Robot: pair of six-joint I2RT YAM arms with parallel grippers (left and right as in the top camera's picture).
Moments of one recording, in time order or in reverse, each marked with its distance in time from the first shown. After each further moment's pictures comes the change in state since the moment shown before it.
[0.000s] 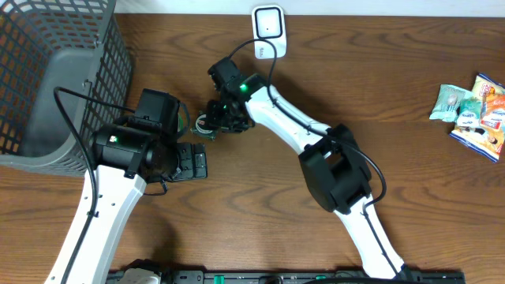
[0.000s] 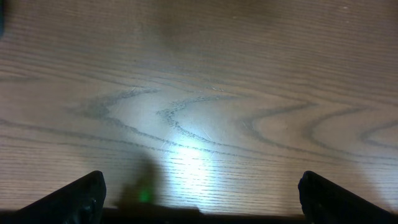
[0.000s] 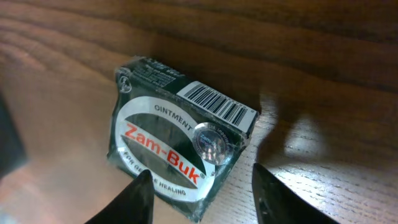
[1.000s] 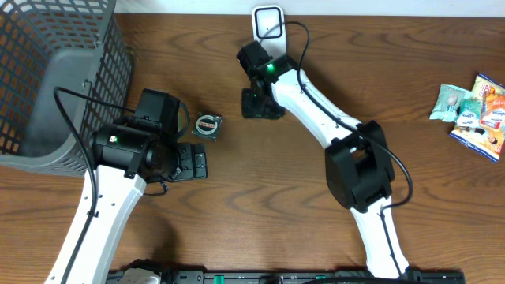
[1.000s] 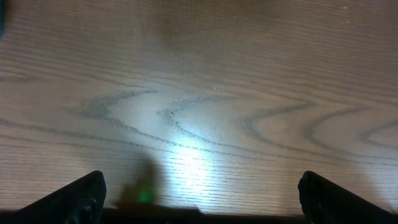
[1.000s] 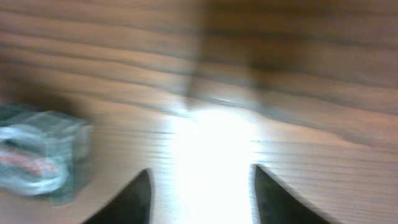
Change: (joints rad) left arm 0.000 0.000 0.000 0.000 0.000 0.000; right arm -0.112 -0.106 0.001 -0.223 0.237 -0.165
